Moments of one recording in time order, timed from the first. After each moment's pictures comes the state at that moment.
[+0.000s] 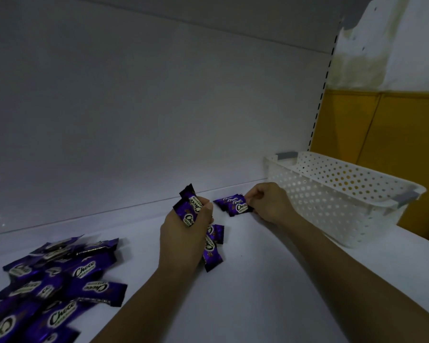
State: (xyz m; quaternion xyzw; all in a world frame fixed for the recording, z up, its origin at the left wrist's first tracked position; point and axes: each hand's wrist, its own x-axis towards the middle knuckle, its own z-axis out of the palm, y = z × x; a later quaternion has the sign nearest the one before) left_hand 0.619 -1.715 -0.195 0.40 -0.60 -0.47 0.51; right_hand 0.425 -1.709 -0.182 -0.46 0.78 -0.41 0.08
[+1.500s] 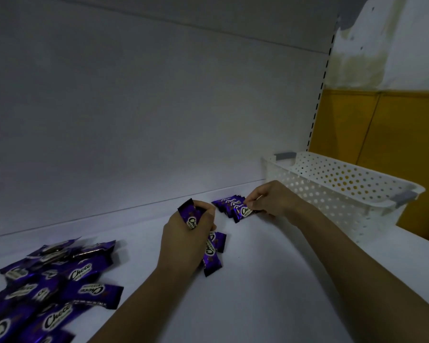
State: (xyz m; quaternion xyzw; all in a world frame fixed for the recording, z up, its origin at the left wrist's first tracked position) left_hand 0.617 -1.715 -0.195 0.39 -0.63 -0.48 0.47; right_hand 0.412 -1.695 -0.159 -0.49 0.77 -0.36 0.19
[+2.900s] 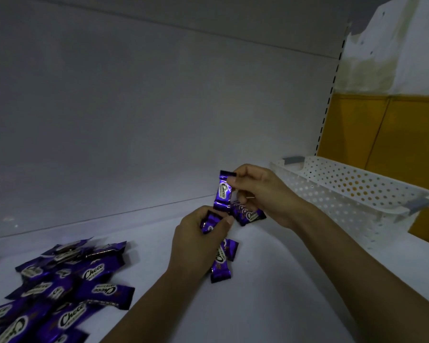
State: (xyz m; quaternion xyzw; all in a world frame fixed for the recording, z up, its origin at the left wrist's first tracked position) left_hand 0.620 -1.714 -0.197 0.34 -0.69 -0.44 0.46; right_hand 0.468 -1.690 -0.128 -0.54 0.56 -0.53 0.33
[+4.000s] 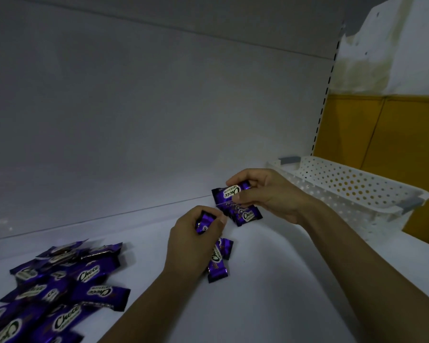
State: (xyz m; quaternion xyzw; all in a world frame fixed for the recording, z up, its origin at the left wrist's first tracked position) left_hand 0.621 -1.717 -0.199 0.32 -0.69 -0.44 0.48; right_hand 0.445 -1.684 -0.127 -0.58 0.56 -0.48 0.36
